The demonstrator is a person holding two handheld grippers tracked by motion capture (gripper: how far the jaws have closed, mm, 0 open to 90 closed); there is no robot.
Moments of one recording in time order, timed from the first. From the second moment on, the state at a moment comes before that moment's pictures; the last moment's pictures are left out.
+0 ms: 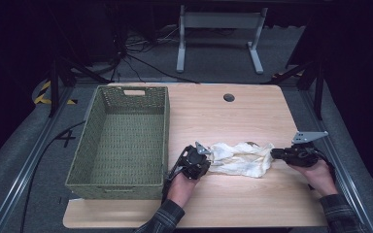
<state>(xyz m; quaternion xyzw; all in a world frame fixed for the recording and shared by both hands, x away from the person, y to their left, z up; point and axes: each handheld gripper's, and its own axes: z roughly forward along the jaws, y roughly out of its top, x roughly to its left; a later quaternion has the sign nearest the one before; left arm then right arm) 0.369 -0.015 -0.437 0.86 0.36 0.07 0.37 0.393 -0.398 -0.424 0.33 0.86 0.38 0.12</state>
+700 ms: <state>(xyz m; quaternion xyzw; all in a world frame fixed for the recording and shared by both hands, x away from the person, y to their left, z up) 0.352 -0.013 -0.427 0.85 0.36 0.06 0.38 0.368 -0.406 -0.432 0.32 0.87 0.36 0.08</state>
